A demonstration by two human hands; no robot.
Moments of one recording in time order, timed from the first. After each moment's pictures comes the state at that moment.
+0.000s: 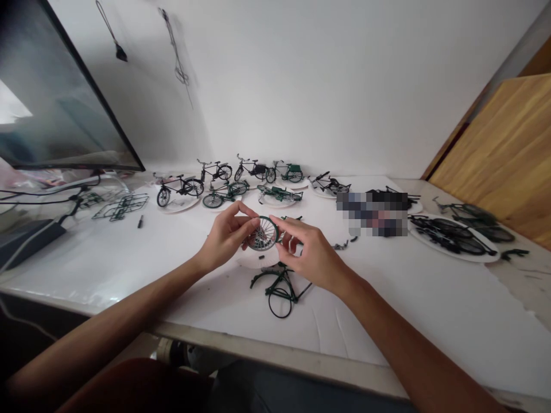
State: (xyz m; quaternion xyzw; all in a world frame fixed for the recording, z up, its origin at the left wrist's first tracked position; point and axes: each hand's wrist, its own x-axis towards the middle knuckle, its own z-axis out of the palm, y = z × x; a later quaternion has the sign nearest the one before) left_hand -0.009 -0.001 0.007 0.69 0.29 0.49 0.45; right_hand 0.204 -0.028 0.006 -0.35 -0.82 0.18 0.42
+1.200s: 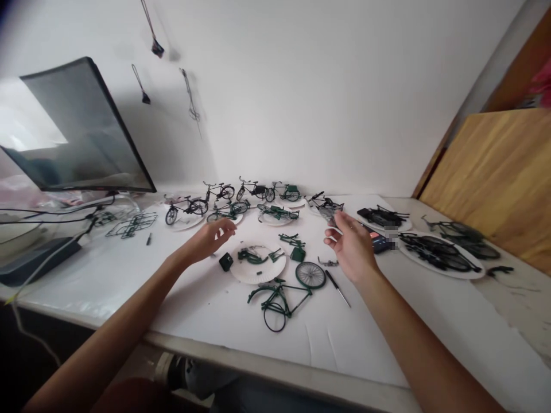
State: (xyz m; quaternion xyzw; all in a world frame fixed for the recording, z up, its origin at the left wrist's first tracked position) left_hand -0.084 0.044 0.014 0.85 0.43 0.29 0.11; right_hand 0.267 0.014 0.021 -0.39 -0.34 0.46 0.72
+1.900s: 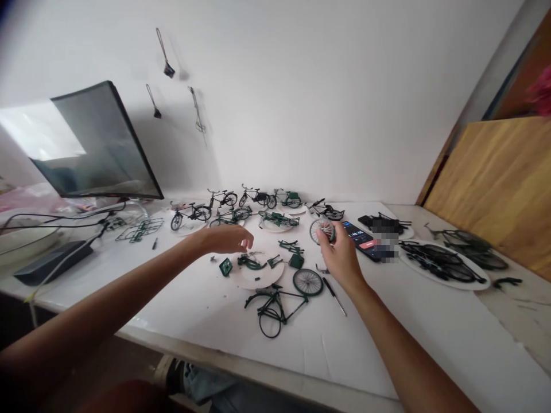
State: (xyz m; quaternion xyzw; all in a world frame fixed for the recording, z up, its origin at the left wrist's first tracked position) left_hand -0.029 0.062 0.067 0.92 0.38 -0.01 0.08; right_hand 0.275 0.024 -0.004 -0.52 -0.58 0.19 0.60
